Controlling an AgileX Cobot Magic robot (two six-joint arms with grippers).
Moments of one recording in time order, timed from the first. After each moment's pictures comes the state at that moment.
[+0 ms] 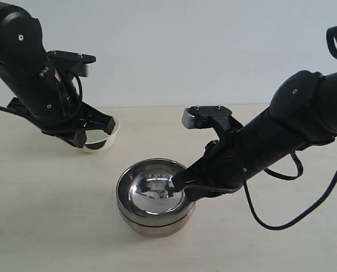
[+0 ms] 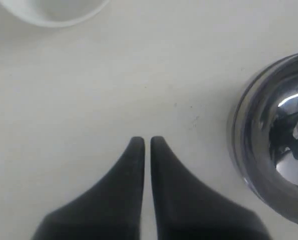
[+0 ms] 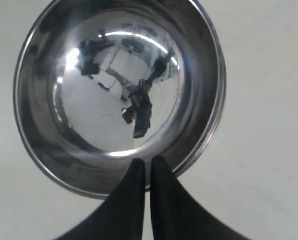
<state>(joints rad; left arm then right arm) -0.45 1.74 -1.33 0.11 0.87 -0.17 0.50 1.73 -1.00 0.81 0.57 -0.70</state>
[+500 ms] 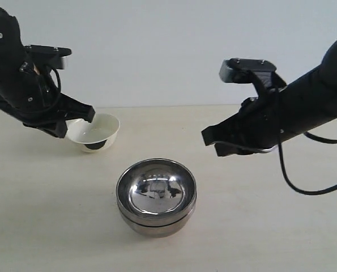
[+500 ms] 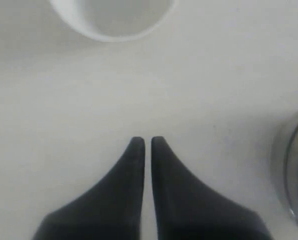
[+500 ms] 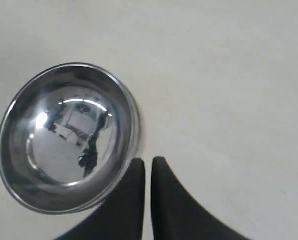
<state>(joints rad) -0.34 1.75 -1.33 0.12 0.81 -0.19 0.40 1.56 -1.00 0.64 0.52 -0.52</state>
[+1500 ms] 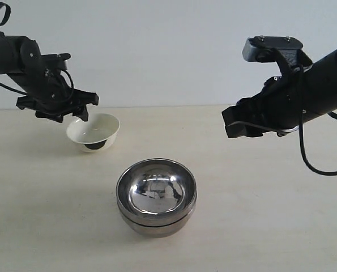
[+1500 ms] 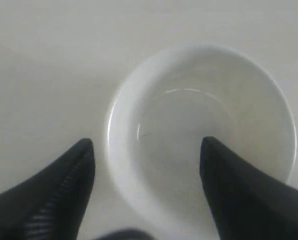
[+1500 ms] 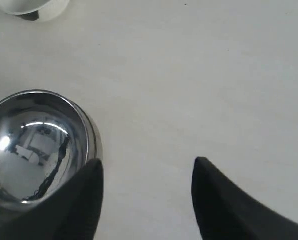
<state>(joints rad) -0.17 2.20 -1.75 -0.03 0.66 -0.11 0.33 1.51 -1.03 0.52 0.52 -0.44</state>
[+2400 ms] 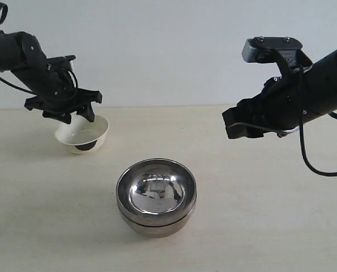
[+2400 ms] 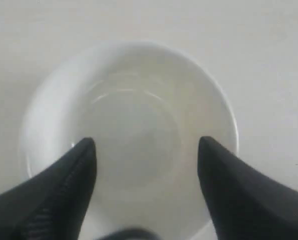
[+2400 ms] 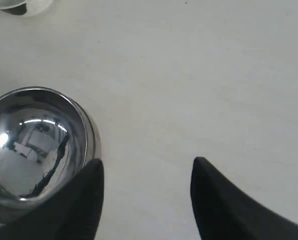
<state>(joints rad) -0.15 2.28 -1.90 -0.19 0.80 0.04 0.33 1.51 -1.03 0.51 0.53 -0.45</state>
